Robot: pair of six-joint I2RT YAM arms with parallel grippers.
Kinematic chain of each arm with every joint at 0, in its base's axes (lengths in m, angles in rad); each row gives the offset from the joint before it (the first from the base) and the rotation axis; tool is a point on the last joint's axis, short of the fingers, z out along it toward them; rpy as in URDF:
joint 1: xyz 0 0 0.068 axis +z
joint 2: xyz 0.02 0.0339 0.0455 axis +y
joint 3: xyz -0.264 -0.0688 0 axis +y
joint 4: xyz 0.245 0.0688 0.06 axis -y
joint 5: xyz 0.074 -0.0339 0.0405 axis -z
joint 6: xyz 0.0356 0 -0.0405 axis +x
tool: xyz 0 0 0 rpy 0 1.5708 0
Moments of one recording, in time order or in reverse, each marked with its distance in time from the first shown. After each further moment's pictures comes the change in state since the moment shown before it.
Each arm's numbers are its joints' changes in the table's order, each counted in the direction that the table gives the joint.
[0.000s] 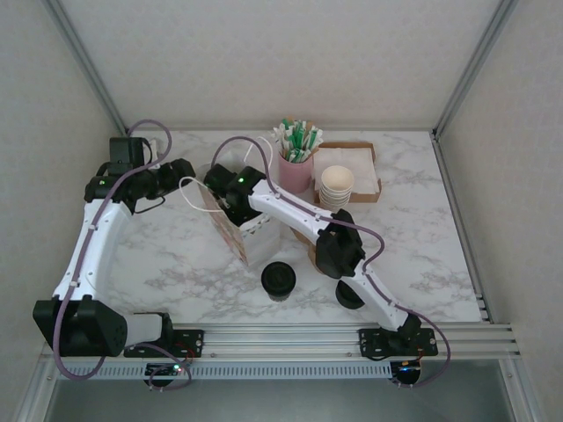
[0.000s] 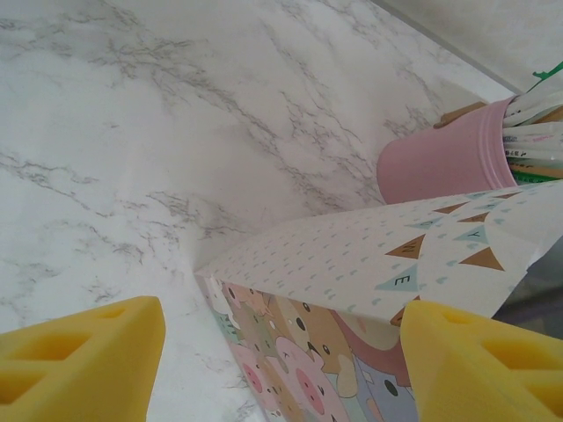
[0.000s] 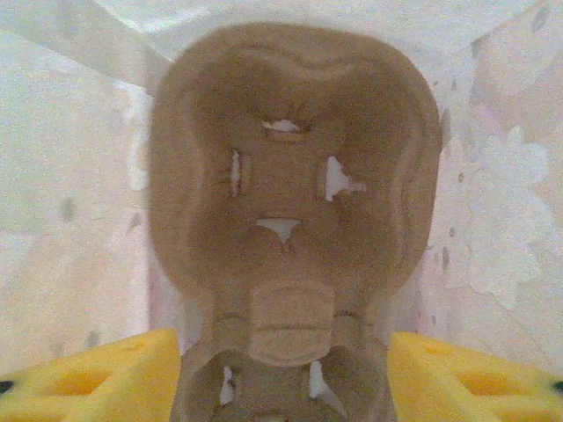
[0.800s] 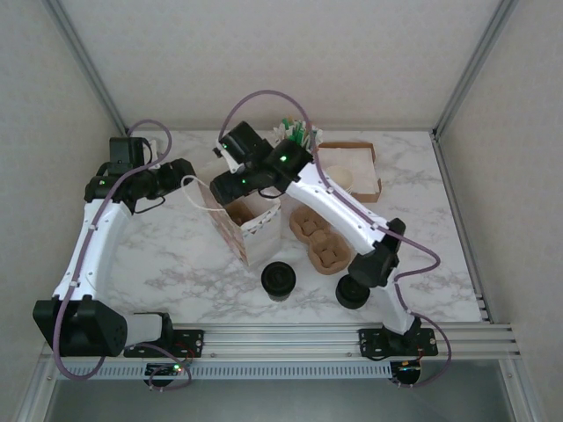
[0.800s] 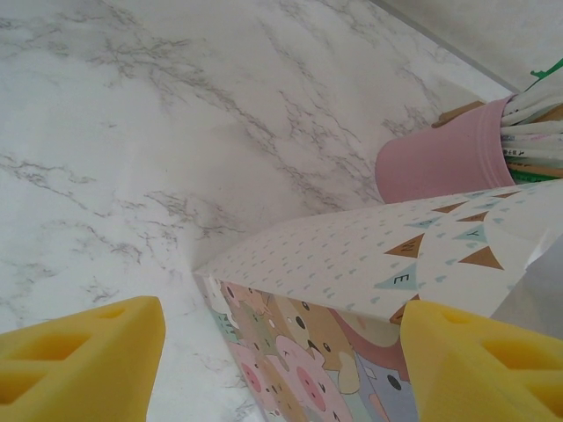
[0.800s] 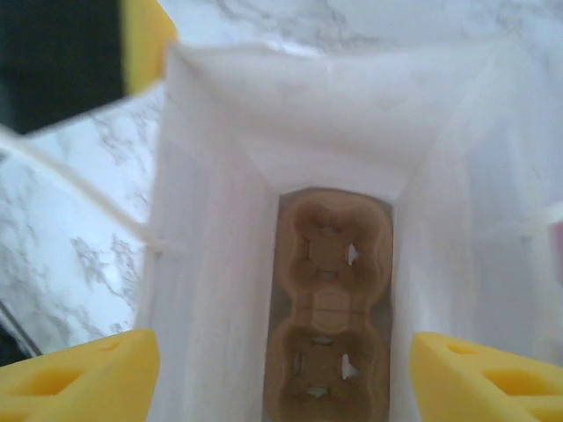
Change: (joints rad) left arm 0.000 0.000 0.001 0.002 0.005 0.000; right arm -0.003 -0.318 -0.053 0.030 -0.045 0.021
